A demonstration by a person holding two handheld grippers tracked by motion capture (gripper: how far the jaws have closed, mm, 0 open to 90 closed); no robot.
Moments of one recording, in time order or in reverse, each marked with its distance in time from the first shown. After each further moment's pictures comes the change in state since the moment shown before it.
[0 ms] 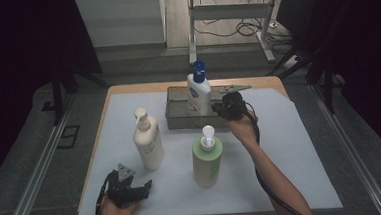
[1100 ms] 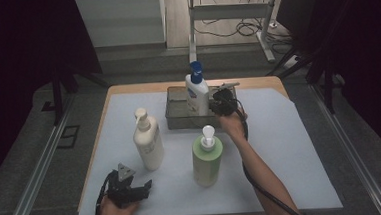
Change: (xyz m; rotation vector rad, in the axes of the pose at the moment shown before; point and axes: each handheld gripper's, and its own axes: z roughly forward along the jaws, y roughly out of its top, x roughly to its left) left arm 0.000 0.000 0.000 0.001 -0.001 0.000; right arm -0.003 0.005 0.048 0.070 -0.032 0.070
